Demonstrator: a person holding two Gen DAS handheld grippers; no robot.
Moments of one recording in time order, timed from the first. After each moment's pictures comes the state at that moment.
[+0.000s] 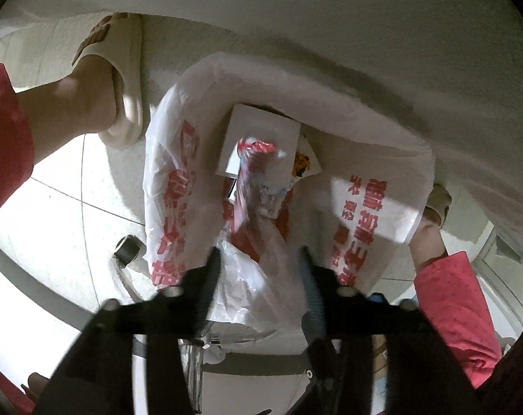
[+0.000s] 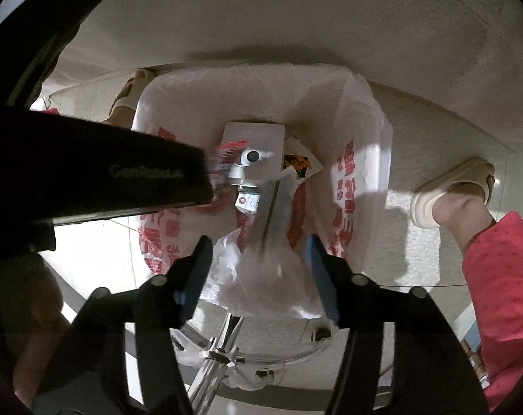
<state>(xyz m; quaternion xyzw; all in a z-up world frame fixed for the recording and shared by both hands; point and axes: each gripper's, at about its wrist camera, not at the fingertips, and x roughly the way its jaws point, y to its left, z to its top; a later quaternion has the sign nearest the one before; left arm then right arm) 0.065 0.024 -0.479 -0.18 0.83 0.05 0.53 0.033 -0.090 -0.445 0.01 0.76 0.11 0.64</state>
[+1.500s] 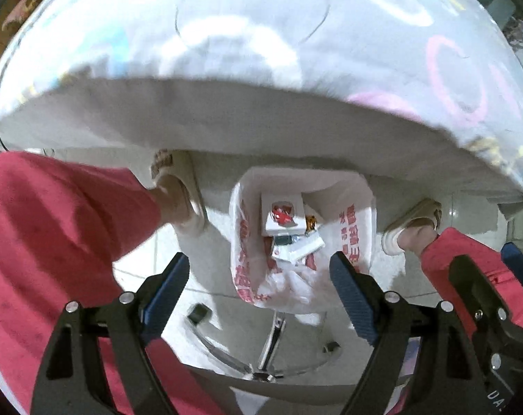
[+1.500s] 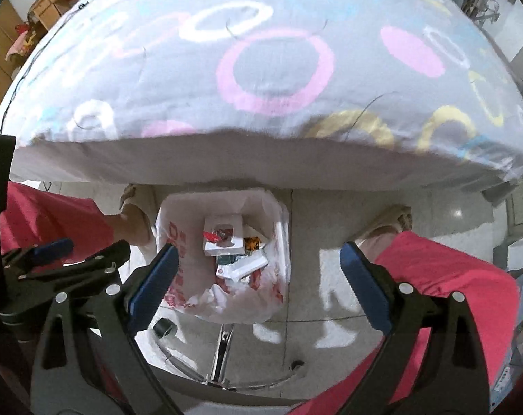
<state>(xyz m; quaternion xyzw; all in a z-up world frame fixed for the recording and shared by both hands) 0.022 0.025 -0.281 -0.02 0.67 0.04 0.74 0.012 -0.135 -0.247 0.01 0.60 0.02 0.80</state>
